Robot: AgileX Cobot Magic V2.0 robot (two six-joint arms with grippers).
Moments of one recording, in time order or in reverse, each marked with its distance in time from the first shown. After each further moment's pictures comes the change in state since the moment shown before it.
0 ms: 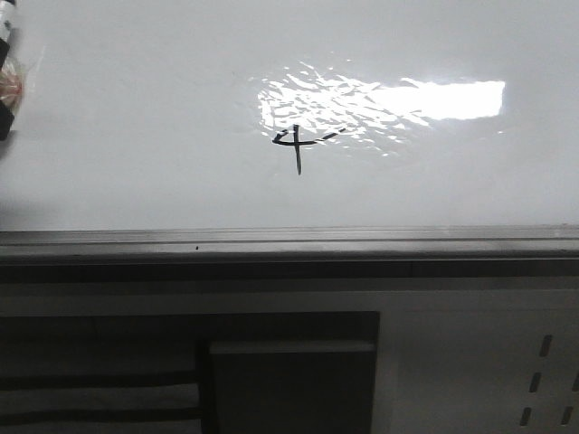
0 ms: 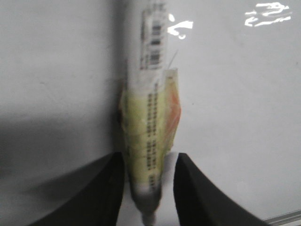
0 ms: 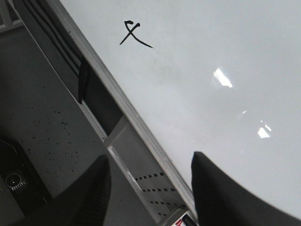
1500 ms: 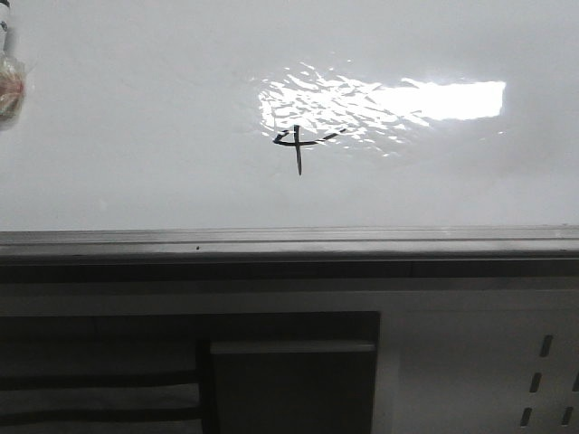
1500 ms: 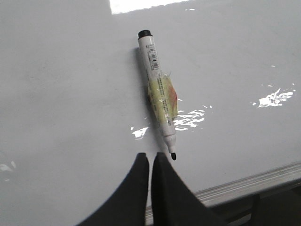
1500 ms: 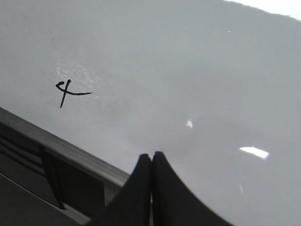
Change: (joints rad) left arm 0.000 -0.688 0.326 0.172 -0.054 0.000; right arm 0.000 -0.296 0.517 -0.226 -0.612 0.587
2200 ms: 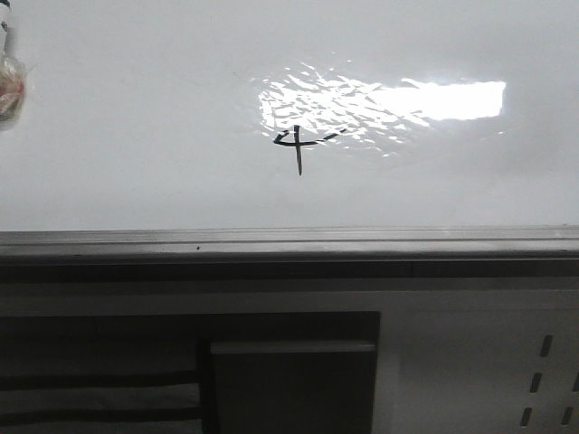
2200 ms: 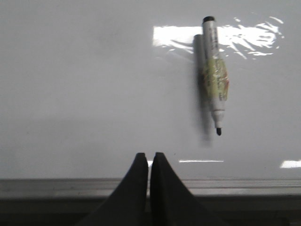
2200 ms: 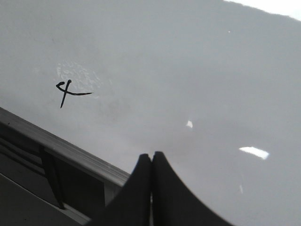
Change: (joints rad) left arm 0.218 -0.395 0.308 -0.148 -0.086 0.000; right arm 0.000 -0.002 0.000 0.000 0.004 0.002
